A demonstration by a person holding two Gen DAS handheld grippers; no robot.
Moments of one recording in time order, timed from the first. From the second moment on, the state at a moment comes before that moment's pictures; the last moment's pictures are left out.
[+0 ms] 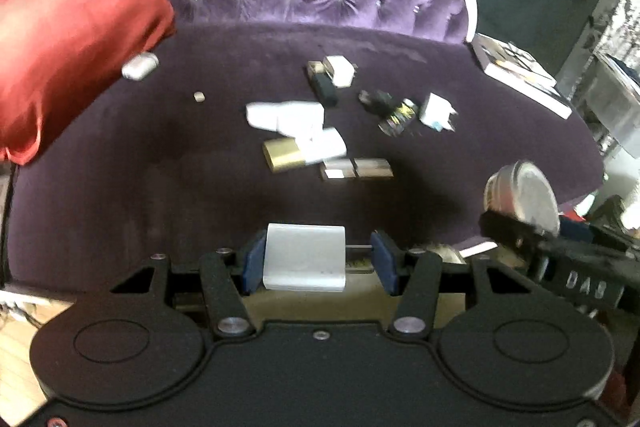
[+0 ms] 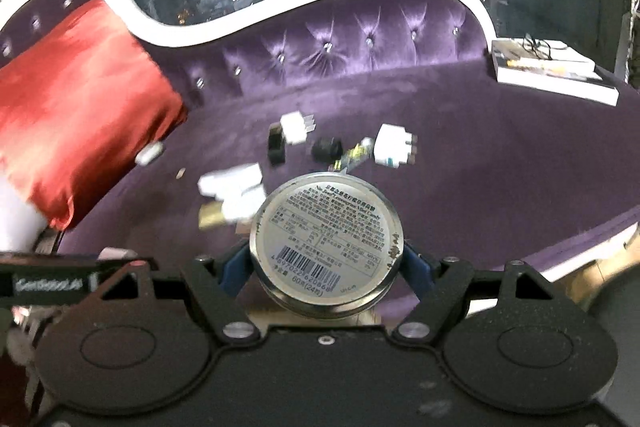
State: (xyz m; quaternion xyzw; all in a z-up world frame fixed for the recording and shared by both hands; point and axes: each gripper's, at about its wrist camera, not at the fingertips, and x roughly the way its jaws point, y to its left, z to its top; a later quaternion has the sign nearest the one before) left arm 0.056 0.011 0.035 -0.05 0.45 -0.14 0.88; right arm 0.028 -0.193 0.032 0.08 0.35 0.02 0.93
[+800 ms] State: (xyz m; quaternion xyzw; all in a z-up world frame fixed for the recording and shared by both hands) left arm -0.014 0.010 0.005 -0.07 0.44 -0.13 0.89; right arm -0.076 -0.157 0.024 0.03 0.37 0.01 0.93
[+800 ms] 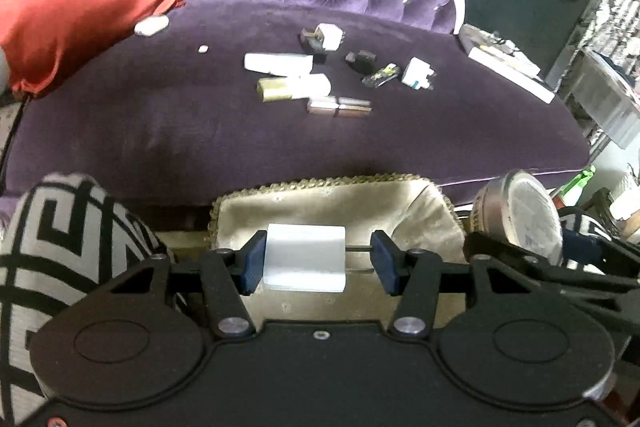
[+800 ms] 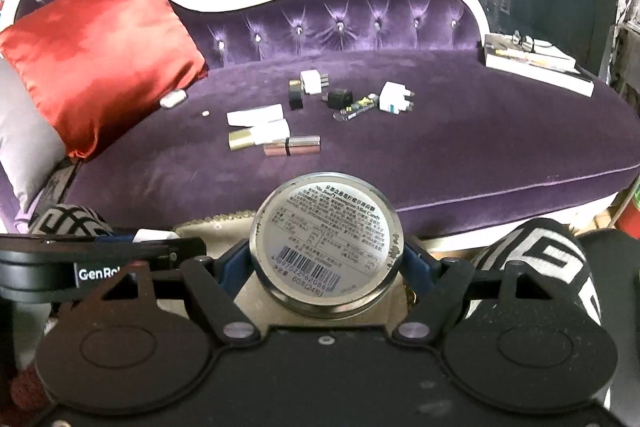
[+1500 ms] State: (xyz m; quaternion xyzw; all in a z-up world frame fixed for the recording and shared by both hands) left arm -0.010 0.001 -0.006 -0.06 0.48 -0.15 0.86; right arm -0.063 -0.163 0.016 0.05 0.41 0.01 0.91
